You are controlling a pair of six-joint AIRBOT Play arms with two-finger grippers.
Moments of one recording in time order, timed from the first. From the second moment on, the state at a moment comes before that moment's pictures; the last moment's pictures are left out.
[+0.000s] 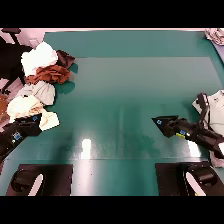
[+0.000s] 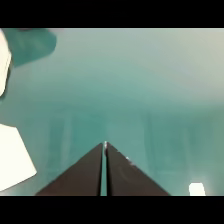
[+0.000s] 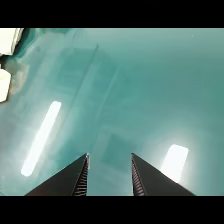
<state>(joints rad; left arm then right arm) -0.13 -0.03 0.47 1.38 -0.84 -1.81 0.15 -0.34 0.39 -0.78 0.84 1.32</state>
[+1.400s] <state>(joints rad) 0.35 -1.37 1.53 1.63 -1.45 -1.79 0.15 -0.79 0.86 -0.79 1.03 1.27</state>
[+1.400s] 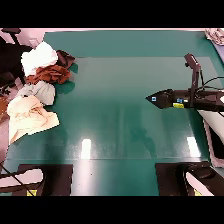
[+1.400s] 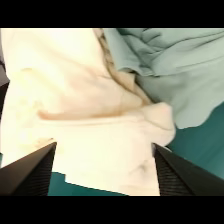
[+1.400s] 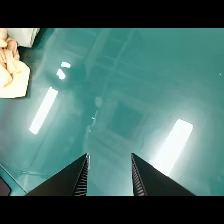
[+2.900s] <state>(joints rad) 0.38 -1.04 1.44 1.00 -1.30 -1.65 0.15 -0.77 0.85 -0.84 1.02 1.27</state>
